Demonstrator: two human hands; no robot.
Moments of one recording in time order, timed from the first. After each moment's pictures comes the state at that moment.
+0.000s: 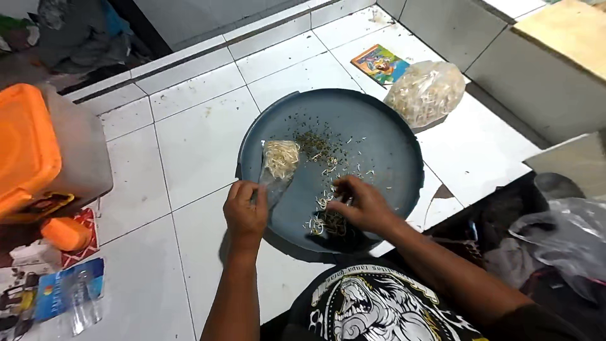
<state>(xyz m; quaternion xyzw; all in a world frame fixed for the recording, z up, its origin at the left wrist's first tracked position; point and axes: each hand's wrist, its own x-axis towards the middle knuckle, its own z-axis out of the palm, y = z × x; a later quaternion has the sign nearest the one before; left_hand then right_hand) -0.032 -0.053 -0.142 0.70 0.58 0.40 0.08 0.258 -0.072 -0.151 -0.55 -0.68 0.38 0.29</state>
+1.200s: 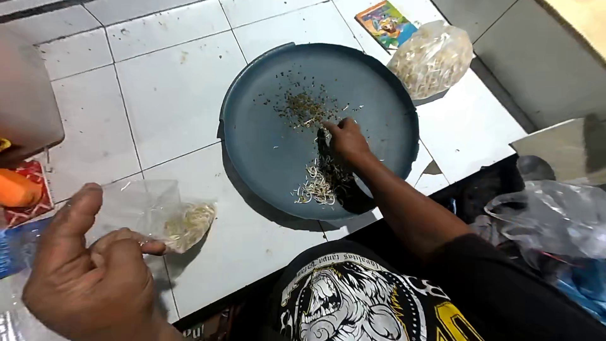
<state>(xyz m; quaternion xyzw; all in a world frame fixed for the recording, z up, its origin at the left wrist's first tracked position) -0.123 -0.188 -0.080 0.53 0.63 0.53 0.18 0.256 0.011 -0.194 -0.69 -0.70 0.20 0.06</state>
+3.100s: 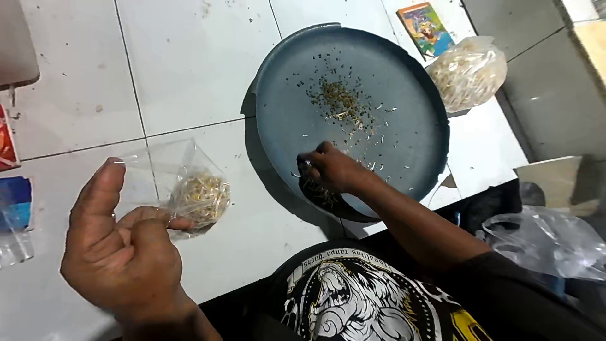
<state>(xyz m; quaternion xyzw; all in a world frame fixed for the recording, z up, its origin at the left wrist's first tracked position) -0.166 -0.181 -0.129 0.48 0.63 0.58 0.19 0.147 -0.026 -0.179 -0.52 -0.79 0.31 -0.06</state>
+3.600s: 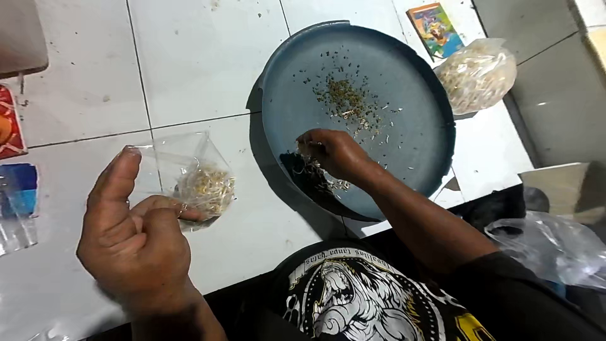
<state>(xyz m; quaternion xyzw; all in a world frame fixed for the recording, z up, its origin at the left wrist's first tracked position) -0.157 -0.181 -0.123 0.49 0.63 0.57 0.20 0.131 -0.015 -0.154 -0.46 -0.81 0.33 0.12</state>
